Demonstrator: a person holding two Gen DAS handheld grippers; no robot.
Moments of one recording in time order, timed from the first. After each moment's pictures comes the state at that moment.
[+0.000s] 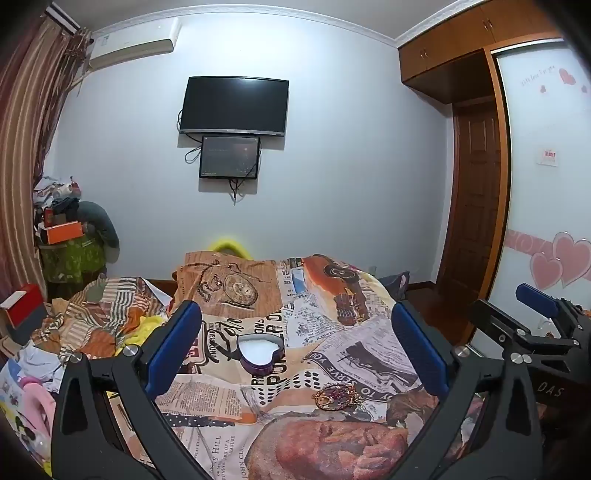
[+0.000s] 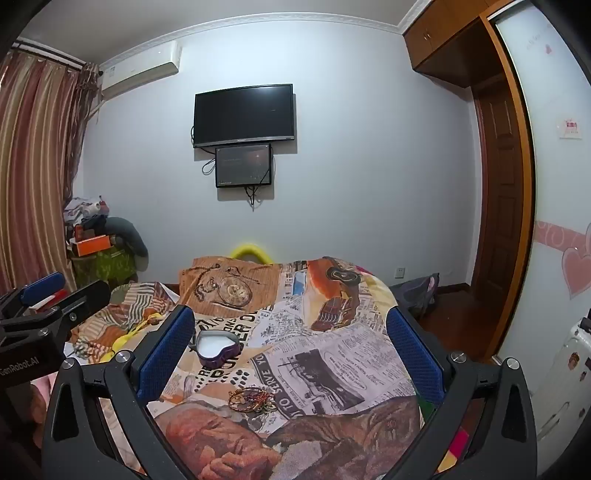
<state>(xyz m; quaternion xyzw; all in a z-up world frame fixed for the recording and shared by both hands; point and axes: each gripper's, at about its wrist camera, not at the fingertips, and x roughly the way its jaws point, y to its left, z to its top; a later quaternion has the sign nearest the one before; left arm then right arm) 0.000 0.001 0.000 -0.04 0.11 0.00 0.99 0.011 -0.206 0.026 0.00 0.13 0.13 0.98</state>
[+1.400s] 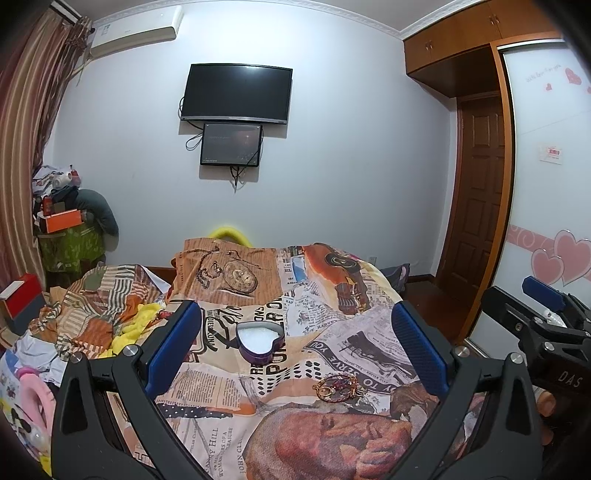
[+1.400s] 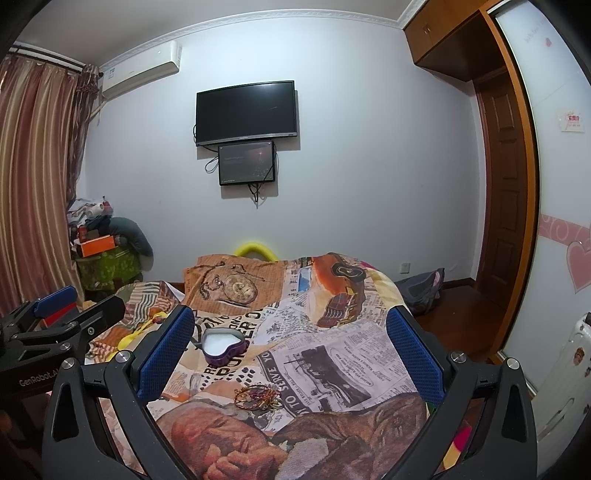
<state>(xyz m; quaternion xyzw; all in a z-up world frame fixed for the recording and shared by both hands) 0.009 0.005 -0.009 -0.05 0.14 0.00 0.99 0.010 -0.205 0.027 0.00 0.13 0.14 0.98</state>
